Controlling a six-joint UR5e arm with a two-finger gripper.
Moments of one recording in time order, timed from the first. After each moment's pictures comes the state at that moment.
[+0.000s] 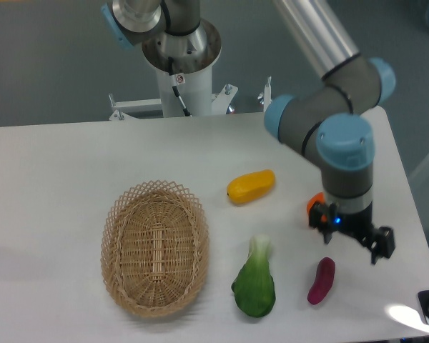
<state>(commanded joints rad) 2.64 -2.02 -1.34 -1.04 1.68 1.41</state>
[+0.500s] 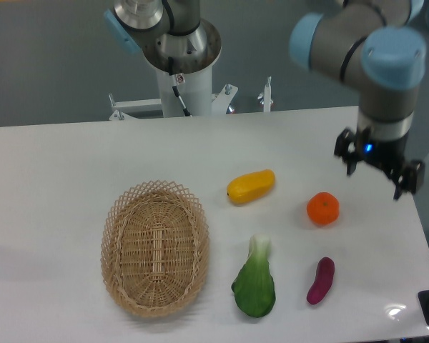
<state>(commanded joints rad) 2.79 -1.88 -1.36 -1.28 1.57 1.66</state>
